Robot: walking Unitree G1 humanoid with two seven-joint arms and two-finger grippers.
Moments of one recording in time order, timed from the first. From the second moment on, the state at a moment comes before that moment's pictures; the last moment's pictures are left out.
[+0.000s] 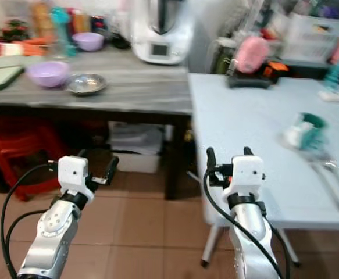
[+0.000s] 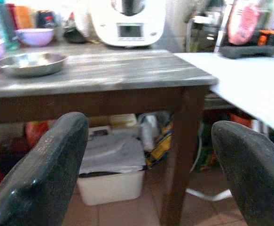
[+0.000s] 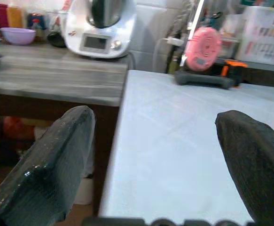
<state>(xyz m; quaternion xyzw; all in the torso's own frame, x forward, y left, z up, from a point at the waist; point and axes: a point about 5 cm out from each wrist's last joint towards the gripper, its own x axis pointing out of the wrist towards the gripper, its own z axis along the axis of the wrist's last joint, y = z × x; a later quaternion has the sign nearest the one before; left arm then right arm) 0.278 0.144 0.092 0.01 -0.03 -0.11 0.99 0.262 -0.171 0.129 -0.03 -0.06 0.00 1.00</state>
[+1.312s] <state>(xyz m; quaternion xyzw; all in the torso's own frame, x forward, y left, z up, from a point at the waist) 0.271 0.127 0.092 -0.02 -0.03 -0.18 0.98 0.258 -0.174 0.124 -0.05 -0.04 -0.01 1.00</state>
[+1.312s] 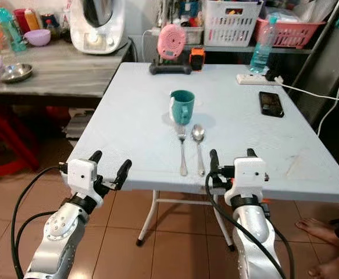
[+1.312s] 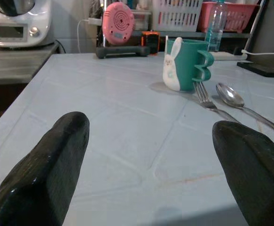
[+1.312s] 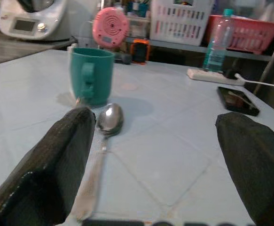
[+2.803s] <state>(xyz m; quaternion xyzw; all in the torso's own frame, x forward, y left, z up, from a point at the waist) 0.269 0.124 0.092 -0.03 -0.03 -0.19 0.98 0.257 -0.171 0.122 -0.05 -0.04 0.01 1.00</state>
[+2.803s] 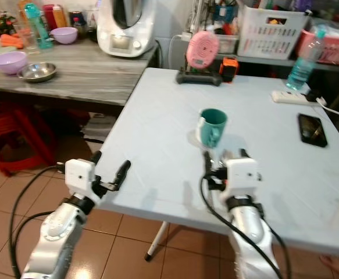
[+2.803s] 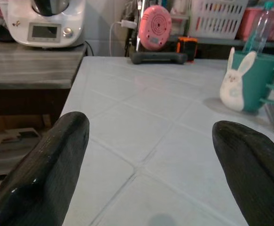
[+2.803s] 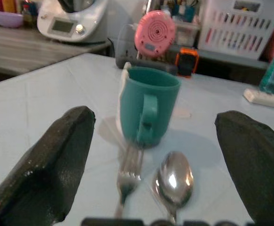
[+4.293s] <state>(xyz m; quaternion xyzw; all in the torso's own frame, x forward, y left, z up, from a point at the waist) 0.251 0.118 0.072 -0.03 0.03 -0.37 0.93 0.279 -0.166 0.082 -0.03 0.10 0.01 0.99</state>
